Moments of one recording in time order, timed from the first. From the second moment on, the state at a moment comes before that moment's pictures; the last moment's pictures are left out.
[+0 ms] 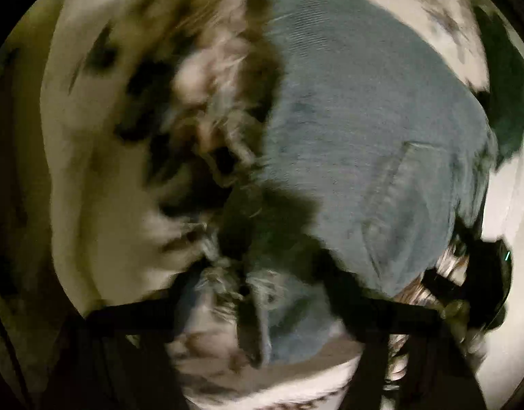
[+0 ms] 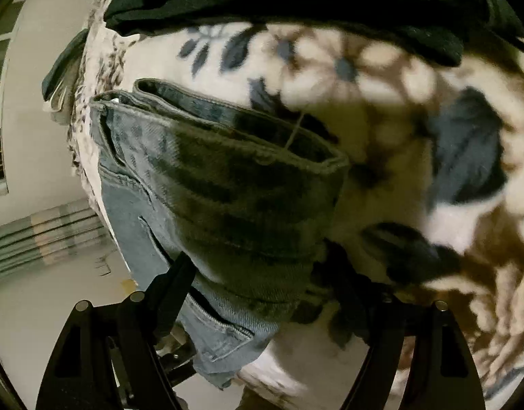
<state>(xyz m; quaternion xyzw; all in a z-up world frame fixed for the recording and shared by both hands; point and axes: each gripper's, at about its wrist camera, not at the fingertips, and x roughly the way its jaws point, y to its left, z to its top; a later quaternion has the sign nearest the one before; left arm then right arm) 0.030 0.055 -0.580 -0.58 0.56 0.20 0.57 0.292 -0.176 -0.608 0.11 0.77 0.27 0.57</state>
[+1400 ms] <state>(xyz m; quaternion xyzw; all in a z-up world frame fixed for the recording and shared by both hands) 0.032 0.076 -0.544 -0.72 0.40 0.19 0.54 0.254 -0.176 -0.588 0.20 0.73 0.24 0.60</state>
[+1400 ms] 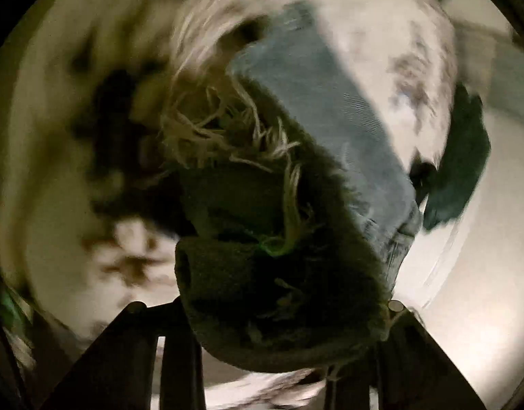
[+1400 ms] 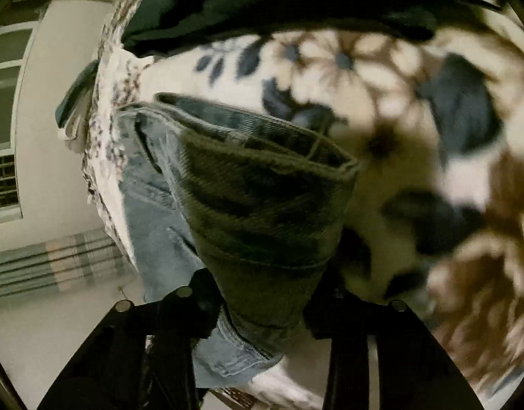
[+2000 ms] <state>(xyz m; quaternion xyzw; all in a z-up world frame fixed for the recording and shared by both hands) 0.012 0.095 -0.564 -0.66 0.40 0.20 0.61 0.183 -0.180 -0.619 0.27 0.73 0.22 0.59</state>
